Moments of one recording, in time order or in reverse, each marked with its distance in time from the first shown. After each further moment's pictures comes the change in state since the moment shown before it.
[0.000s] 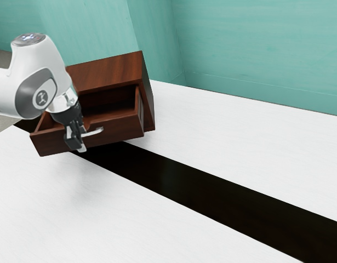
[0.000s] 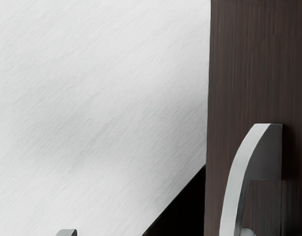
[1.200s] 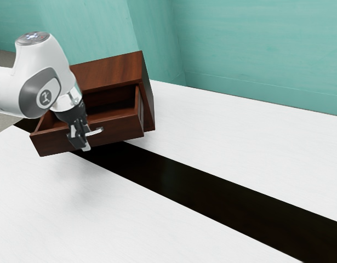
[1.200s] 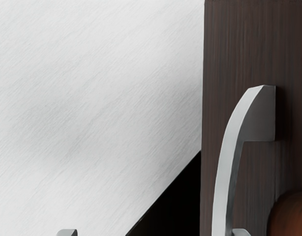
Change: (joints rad) arm -0.009 0.022 -0.007 0.024 0.001 0.005 -0.005
